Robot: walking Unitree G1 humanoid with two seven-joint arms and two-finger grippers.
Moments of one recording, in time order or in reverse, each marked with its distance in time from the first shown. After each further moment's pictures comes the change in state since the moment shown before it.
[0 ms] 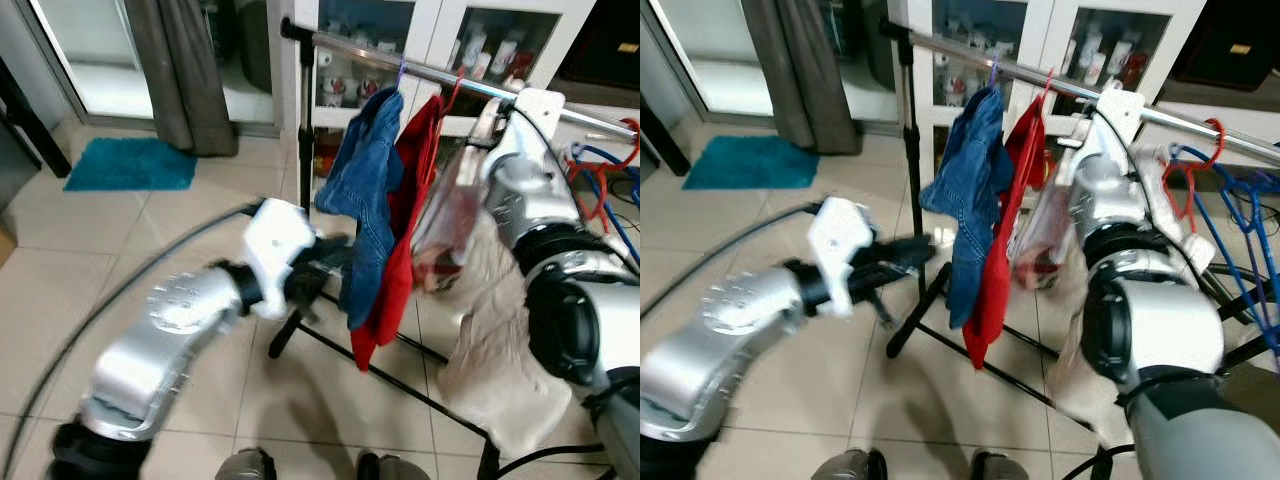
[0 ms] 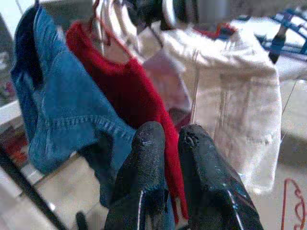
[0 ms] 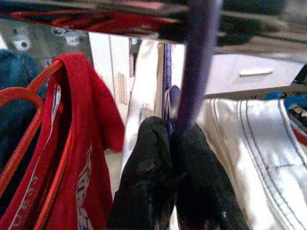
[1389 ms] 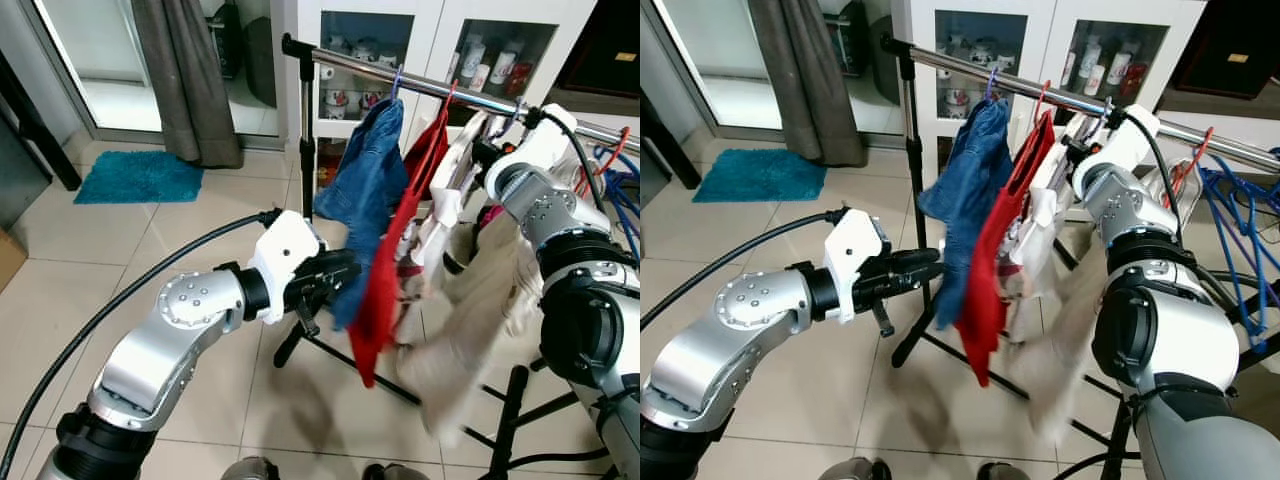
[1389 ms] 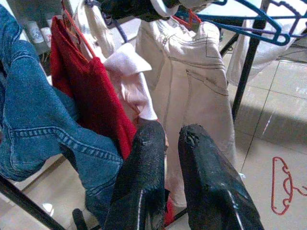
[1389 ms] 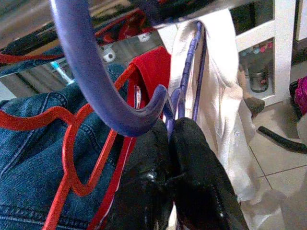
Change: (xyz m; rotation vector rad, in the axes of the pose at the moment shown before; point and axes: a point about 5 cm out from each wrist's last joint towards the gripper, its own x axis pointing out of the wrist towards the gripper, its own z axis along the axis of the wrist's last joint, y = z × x) left arm 0.011 -0.004 -0.010 0.009 0.043 -0.102; right arm -0.001 -0.010 -0.014 0.401 0.147 0.285
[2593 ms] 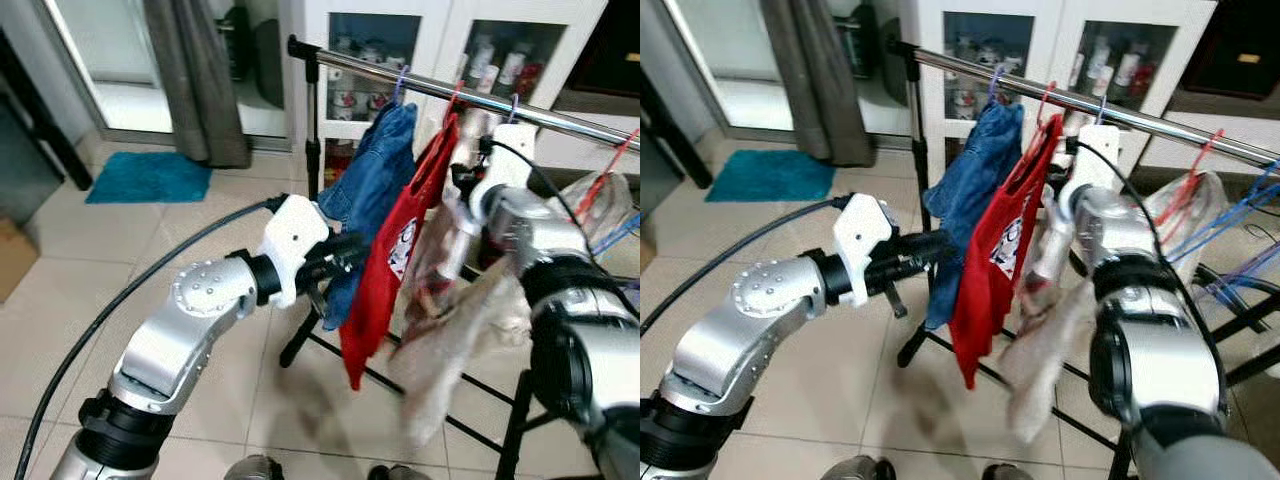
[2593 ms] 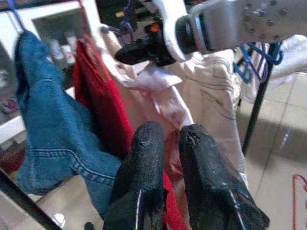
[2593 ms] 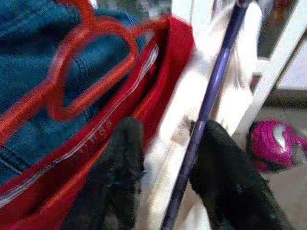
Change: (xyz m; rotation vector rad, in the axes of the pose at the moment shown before) left arm 0.011 0.007 0.009 0.016 -0.076 0.048; right arm -0.007 -0.003 -0.022 -0.447 0.006 0.013
